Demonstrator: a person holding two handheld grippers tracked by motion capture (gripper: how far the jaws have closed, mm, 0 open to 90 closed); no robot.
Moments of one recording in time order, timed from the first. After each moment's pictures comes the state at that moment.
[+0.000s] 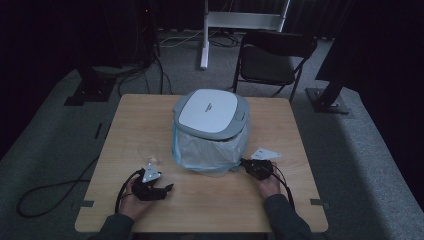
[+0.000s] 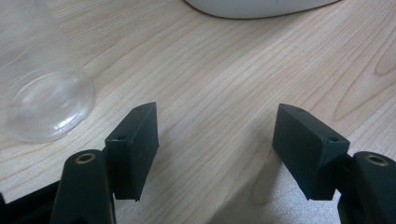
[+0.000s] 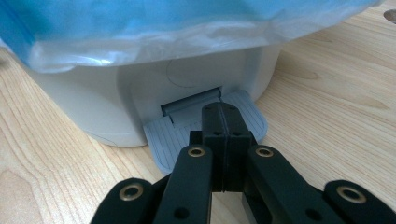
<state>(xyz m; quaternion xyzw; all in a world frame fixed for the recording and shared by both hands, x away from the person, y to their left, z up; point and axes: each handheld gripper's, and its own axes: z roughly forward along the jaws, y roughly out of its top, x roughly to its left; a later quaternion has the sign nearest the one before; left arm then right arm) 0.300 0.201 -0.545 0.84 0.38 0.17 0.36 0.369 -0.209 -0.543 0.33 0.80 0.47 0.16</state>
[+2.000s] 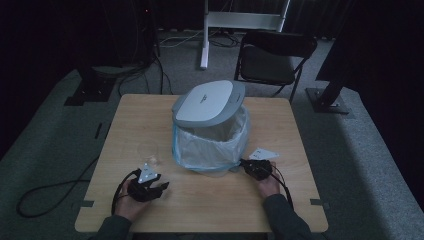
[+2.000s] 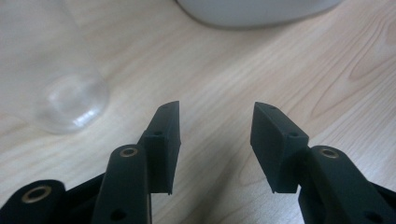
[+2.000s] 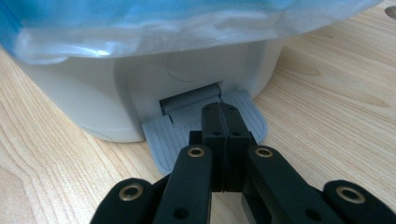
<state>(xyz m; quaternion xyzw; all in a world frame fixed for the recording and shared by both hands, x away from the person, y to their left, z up) 0.290 0.207 -0.525 0.84 0.38 0.17 0.36 0.370 -0.205 -0.544 0.33 0.81 0.45 0.16</state>
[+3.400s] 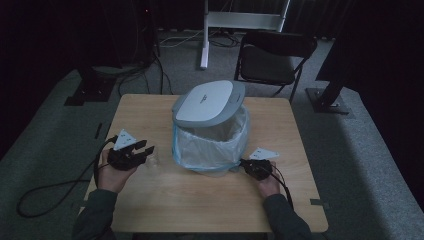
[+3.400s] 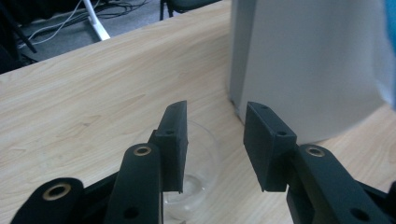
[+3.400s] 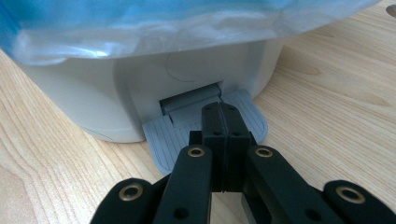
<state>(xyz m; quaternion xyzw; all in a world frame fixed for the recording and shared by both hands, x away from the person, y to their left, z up) 0.331 0.242 -0.424 0.79 0.40 0.24 0.41 0.370 -0.206 -0.544 0.33 0.81 0.45 0.16</state>
